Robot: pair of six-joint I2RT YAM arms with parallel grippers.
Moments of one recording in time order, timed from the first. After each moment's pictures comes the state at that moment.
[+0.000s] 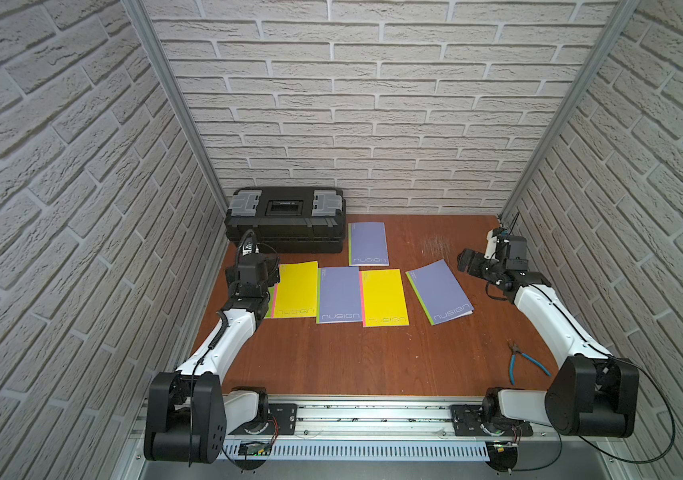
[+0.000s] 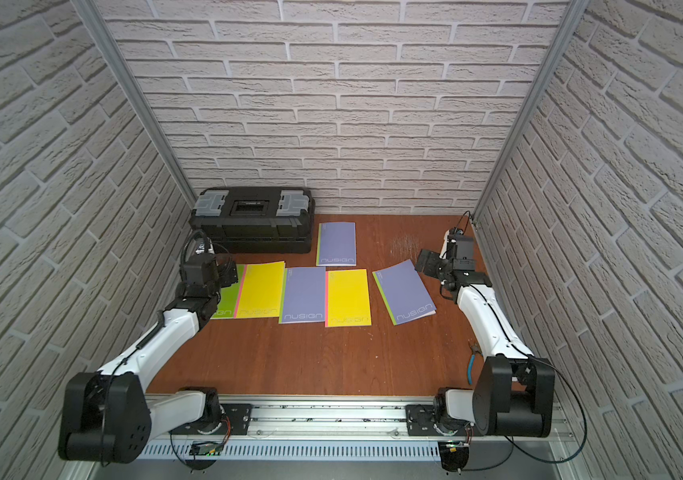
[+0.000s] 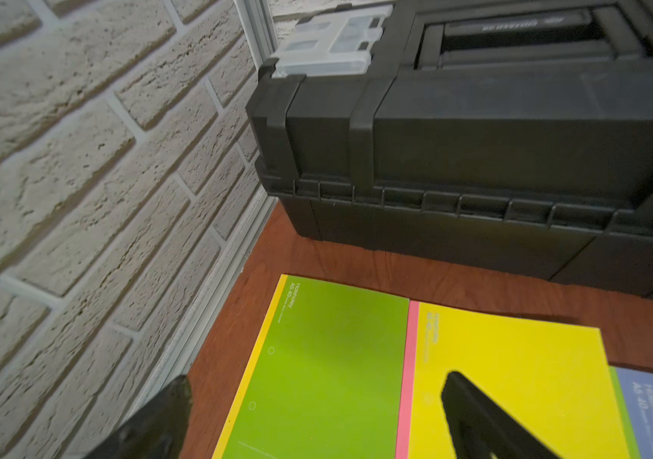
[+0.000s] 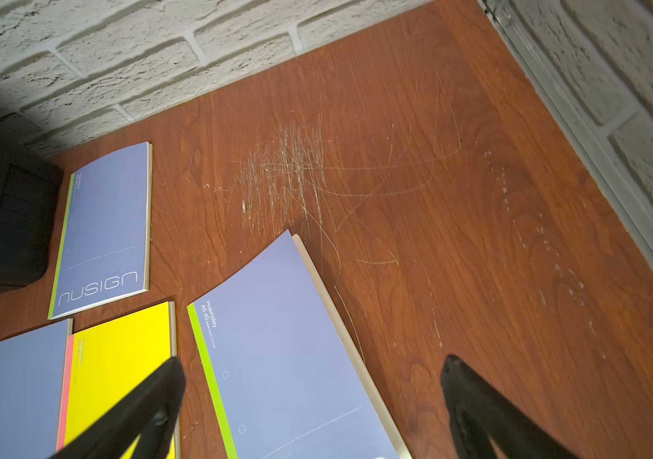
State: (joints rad) left arm -0.06 1.19 0.65 0.05 -0.42 -0.01; right arm -0.10 1.32 0.98 -0.39 -0.03 0.27
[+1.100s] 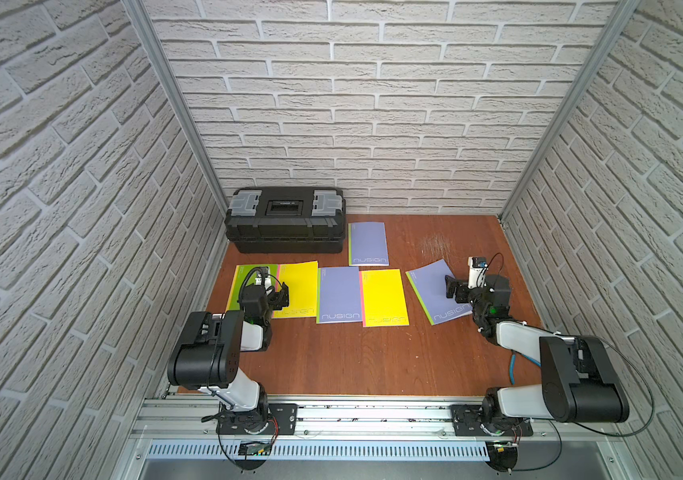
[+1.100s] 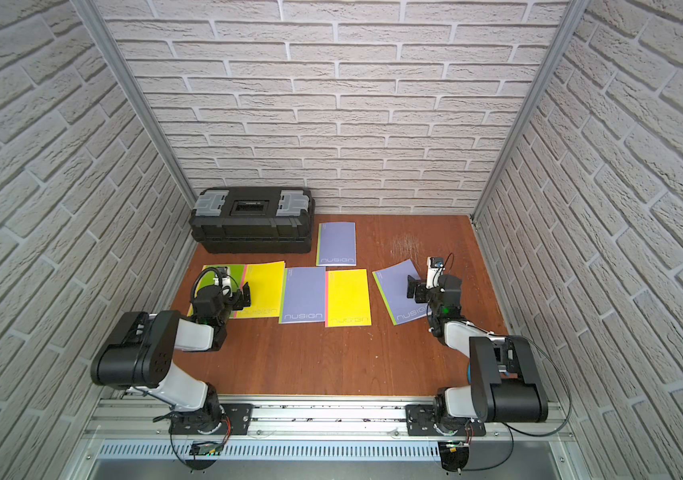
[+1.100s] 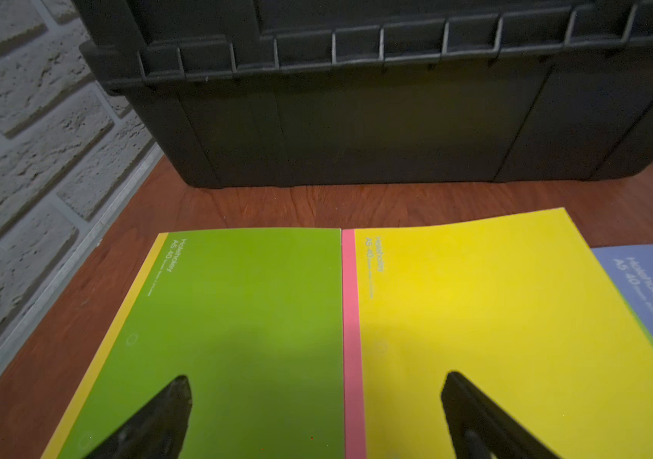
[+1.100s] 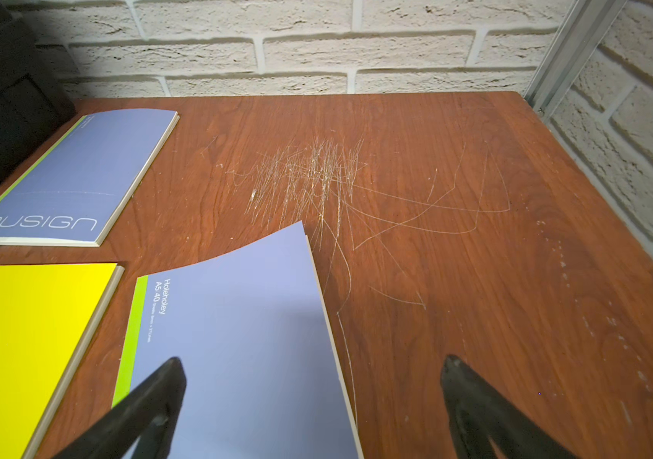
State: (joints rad) left arm 0.02 1.57 0.31 0.87 -0.09 0.07; right arm -0.07 1.41 0.40 0.56 -0.09 0.00
